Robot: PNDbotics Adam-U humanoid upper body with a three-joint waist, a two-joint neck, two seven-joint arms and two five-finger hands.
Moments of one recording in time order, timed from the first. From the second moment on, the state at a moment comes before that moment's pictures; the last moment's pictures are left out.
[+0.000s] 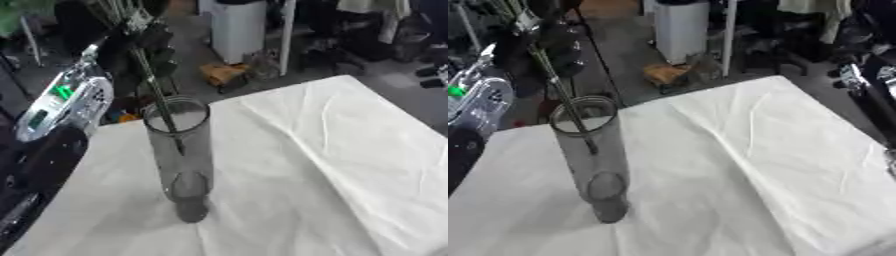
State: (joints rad) left arm -1.08 0.39 -0.37 -1.31 0.75 0.27 -0.11; right arm -0.42 -0.71 -0.04 -1.61 -0.06 -0.05 -0.13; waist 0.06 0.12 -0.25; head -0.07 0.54
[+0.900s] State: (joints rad) left arm -1.08 0.39 -0.39 -1.27 0.65 0.26 -0.13; right arm -0.43 -0.71 -0.04 -1.61 -0.06 -0.05 -0.12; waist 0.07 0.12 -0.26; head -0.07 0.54
